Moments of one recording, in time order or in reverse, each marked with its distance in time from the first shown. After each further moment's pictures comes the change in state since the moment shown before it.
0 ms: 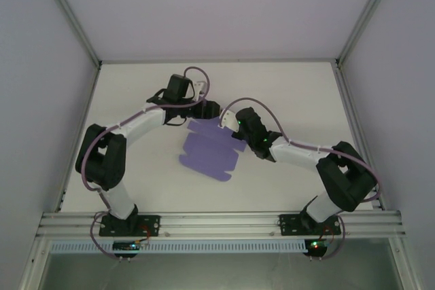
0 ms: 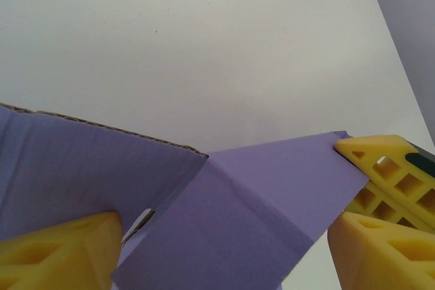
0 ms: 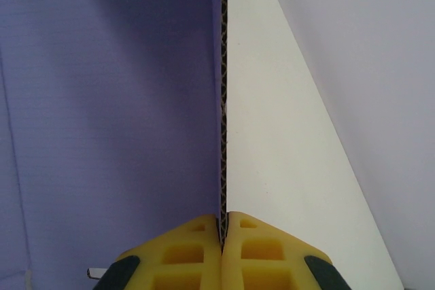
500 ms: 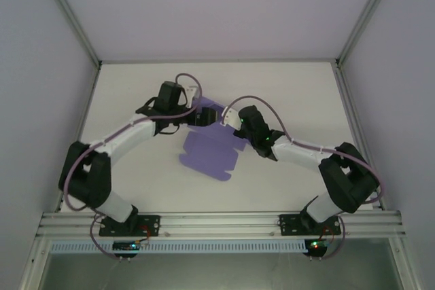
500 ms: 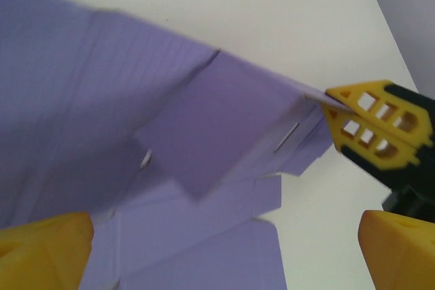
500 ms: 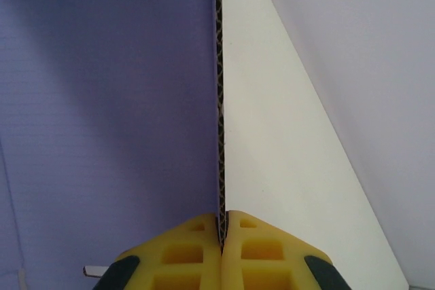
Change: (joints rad) left arm 0.004 -0.236 -0.168 -0.016 -0.088 0.009; right arm -0.034 -0.019 0.000 -0.007 -0.022 0.011
